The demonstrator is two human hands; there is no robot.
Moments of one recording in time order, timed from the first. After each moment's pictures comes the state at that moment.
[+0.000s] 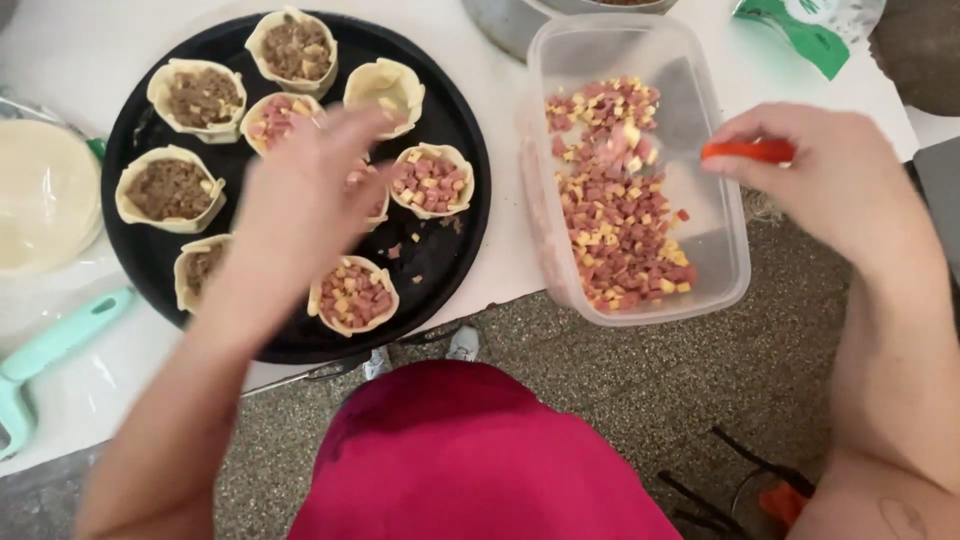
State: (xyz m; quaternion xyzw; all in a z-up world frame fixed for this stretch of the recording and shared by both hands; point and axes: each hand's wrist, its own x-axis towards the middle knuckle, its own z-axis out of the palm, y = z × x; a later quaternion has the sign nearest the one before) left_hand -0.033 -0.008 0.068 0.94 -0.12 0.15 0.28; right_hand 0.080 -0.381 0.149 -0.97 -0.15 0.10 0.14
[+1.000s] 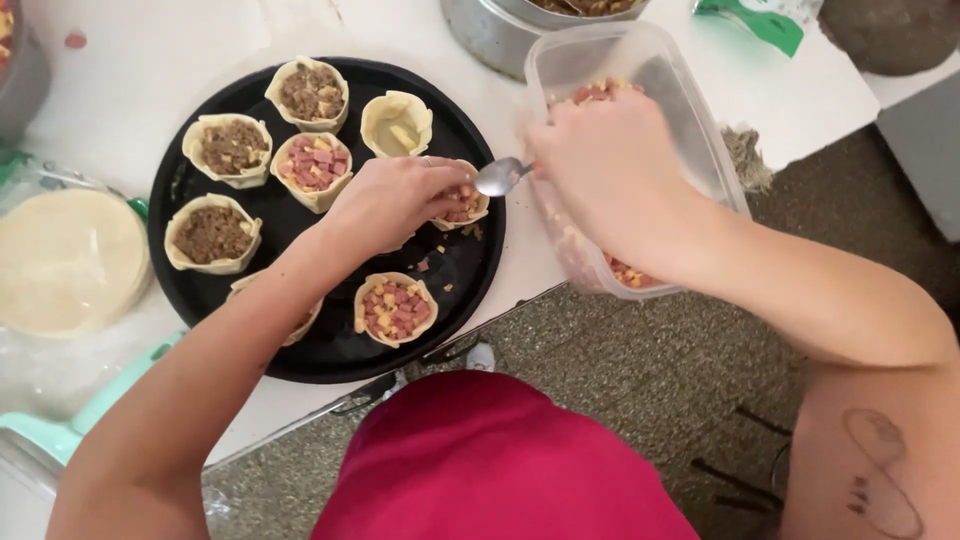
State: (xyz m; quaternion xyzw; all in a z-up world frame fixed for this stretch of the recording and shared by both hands) left_hand 0.025 0.008 0.012 0.92 -0.31 0.04 0.23; right_hand 0.031 -0.220 0.130 -0.91 -0.34 -0.05 -0.22
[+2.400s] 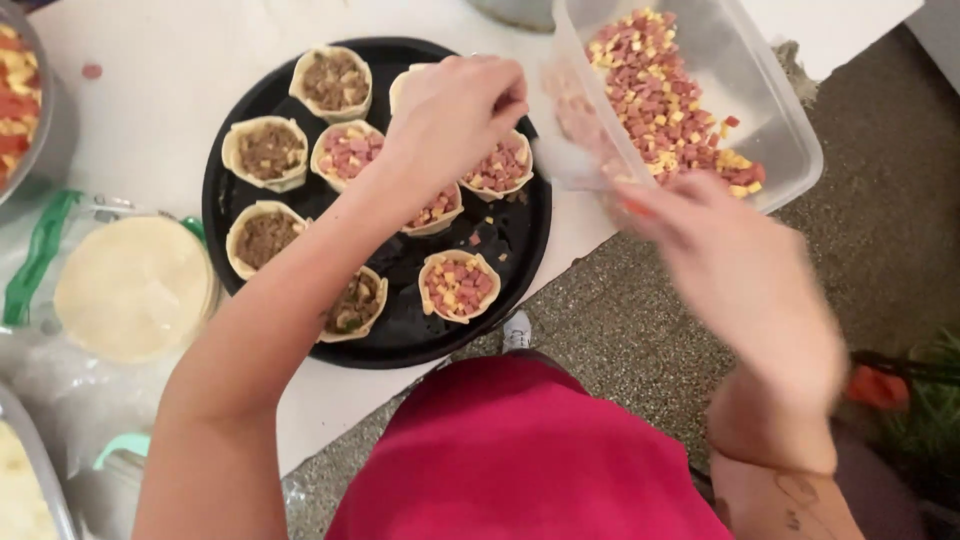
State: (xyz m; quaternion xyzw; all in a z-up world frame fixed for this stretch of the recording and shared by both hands) left_hand 0.050 0.011 0.052 0.93 -0.26 0.08 0.25; right_hand -0.090 -0.226 0.129 -0.99 -0.13 0.05 0.05
